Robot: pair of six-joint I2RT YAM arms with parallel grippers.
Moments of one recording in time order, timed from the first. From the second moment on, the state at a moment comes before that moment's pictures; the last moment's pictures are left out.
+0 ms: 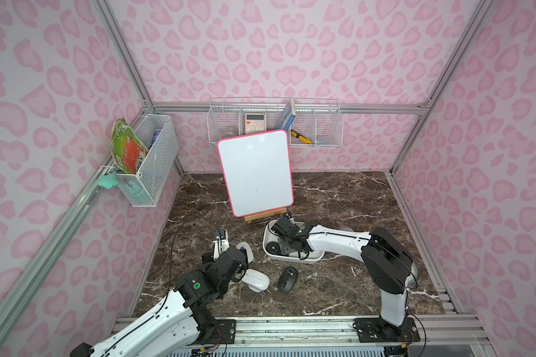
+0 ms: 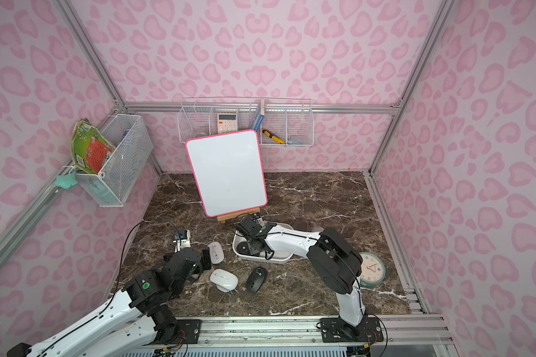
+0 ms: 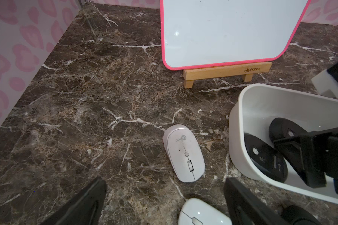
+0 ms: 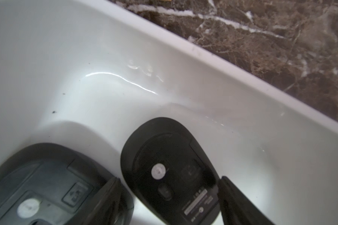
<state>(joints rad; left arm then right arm) -0.78 0.70 0.58 -0.70 -0.65 -0.63 0.97 1.95 1.32 -0.59 0.38 0.56</state>
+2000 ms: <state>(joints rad) -0.78 0.73 0.58 -0.69 -0.65 -0.63 0.82 1.46 0.92 -0.38 0.14 0.56</state>
